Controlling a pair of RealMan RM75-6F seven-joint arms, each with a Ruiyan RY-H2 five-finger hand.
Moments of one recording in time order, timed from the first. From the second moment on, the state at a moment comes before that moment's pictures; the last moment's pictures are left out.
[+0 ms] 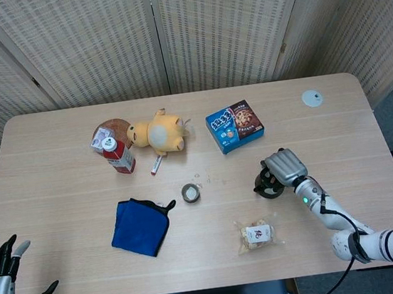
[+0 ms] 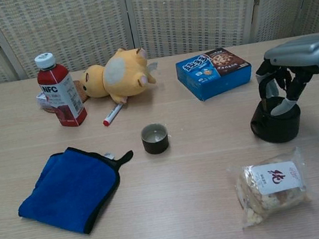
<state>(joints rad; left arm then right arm) 0.08 -1.23 0.03 -1.59 1.62 1.65 -0.01 0.78 -1.36 0.05 -1.48 -0.95 0.83 -0.38</state>
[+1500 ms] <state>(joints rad) -0.01 -1.24 0.01 -1.64 1.63 1.57 0.03 0.11 -1.14 -0.10 -1.75 -1.48 1.57 -0.09</state>
